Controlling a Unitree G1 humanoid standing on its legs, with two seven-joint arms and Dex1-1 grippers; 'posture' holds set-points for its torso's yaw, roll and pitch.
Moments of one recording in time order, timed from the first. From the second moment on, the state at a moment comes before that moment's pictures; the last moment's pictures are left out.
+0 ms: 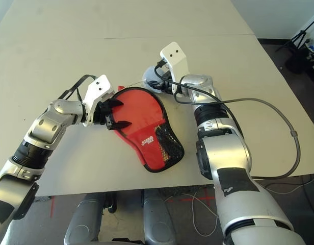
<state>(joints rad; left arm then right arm) -0.76 0.40 -0.30 0.08 -0.07 0.67 -0.93 -1.19 -0.44 0.10 1.04 -0.03 0.17 0.79</state>
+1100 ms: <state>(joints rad) -0.78 0.37 -0.32 0.12 -0.07 0.66 -0.92 -0.81 -1.05 0.21 0.50 0.13 0.28 1.58</state>
